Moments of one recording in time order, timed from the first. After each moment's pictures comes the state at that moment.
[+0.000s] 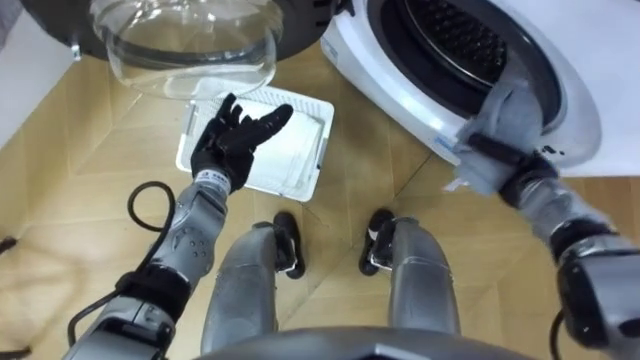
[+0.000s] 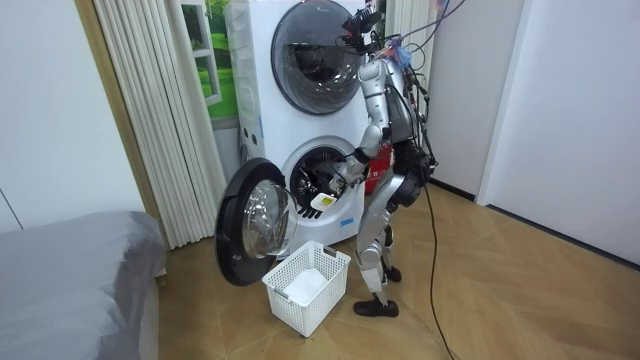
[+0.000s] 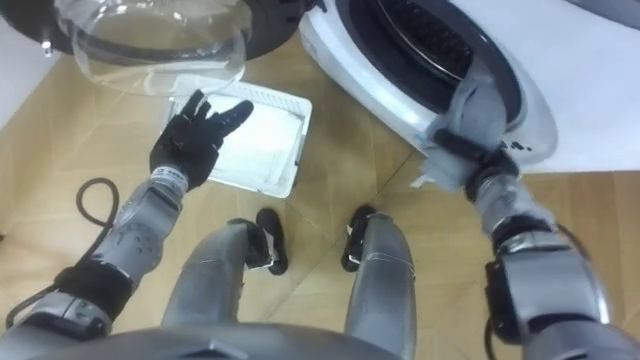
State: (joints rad) left arm -0.12 0.21 -0.27 0.59 -0.94 -0.13 0.02; right arm -0.51 -0.42 0.06 1.25 0.78 0.12 -0.07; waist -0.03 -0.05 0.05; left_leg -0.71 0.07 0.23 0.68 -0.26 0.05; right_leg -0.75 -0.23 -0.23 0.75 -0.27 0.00
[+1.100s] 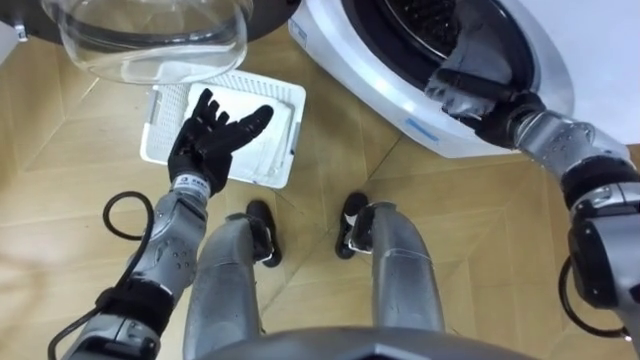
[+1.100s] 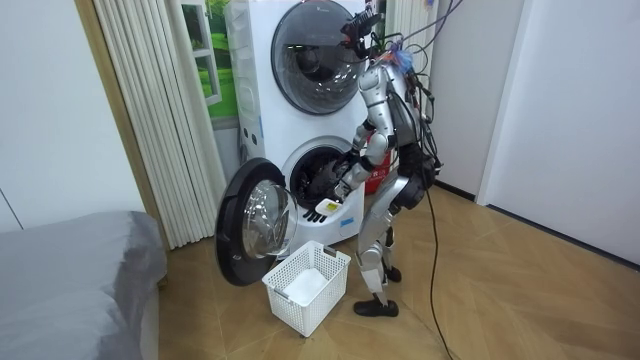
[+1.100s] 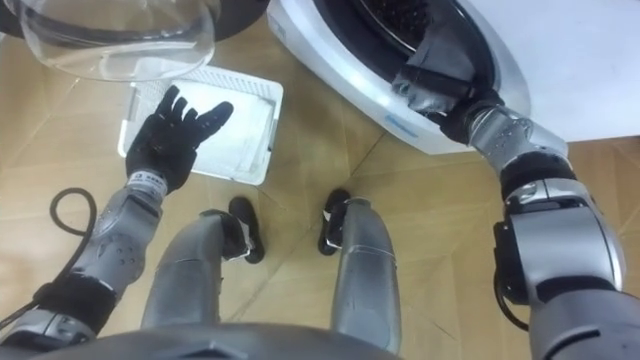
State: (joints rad) left arm -0.08 0.24 -0.23 0.55 -0.91 -0.15 0.01; right arm -0.62 -0.45 0.10 1.09 0.90 0.33 -0.02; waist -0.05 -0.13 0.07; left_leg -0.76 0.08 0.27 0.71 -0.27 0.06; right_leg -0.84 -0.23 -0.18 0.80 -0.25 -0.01
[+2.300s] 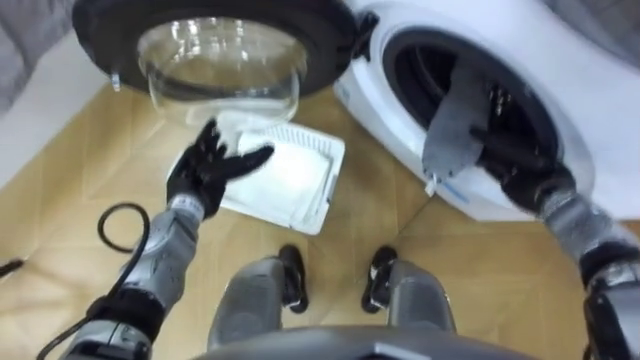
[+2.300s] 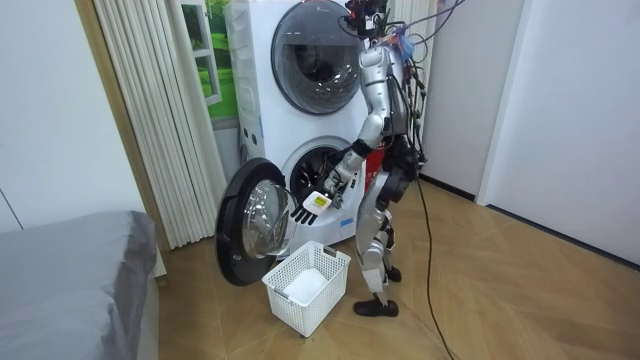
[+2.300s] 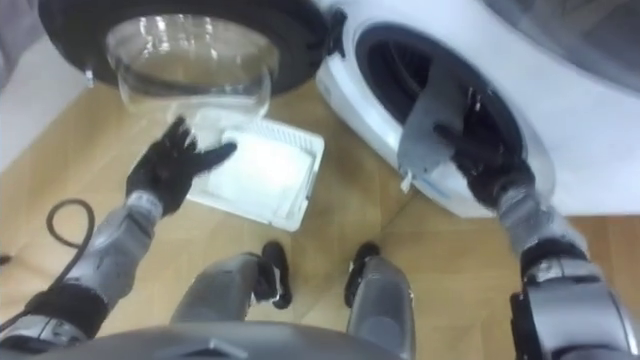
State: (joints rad) left arm 0.00 0.27 -0.18 0.73 -0.66 -0.09 -0.06; right arm -0.22 -0.44 0.04 1.11 0.93 0.04 0.16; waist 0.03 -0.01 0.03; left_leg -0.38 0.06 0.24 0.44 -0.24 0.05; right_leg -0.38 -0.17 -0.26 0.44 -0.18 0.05
